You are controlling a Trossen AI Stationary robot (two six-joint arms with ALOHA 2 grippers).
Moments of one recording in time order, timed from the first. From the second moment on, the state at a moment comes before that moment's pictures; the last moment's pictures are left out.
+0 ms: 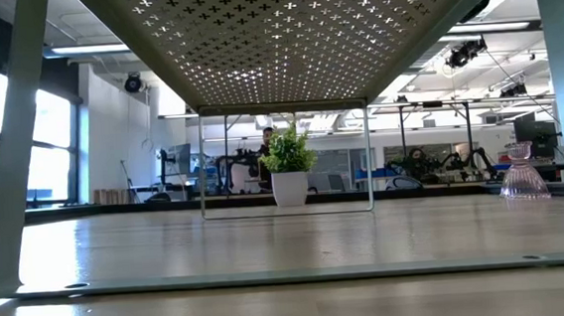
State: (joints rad) left arm -0.16 1.74 1.82 -1.11 0.13 0.15; right arm 0.51 1.02 0.65 -0.11 0.59 0.21
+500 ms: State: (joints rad) left arm -0.16 1.74 1.82 -1.12 0.13 0.14; right arm 0.51 1.02 0.65 -0.11 0.59 0.21
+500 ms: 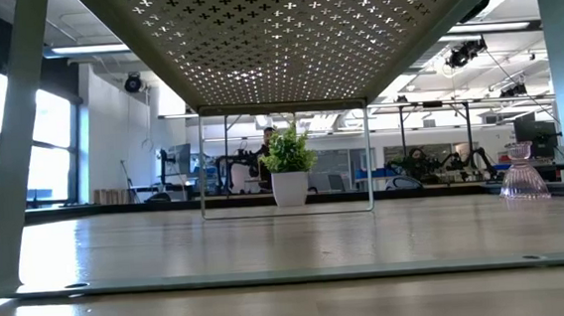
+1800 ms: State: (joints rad) left arm -0.16 1.74 1.85 -1.12 0.02 0.15; right arm 0.51 1.02 0.65 -0.13 0.59 0.23
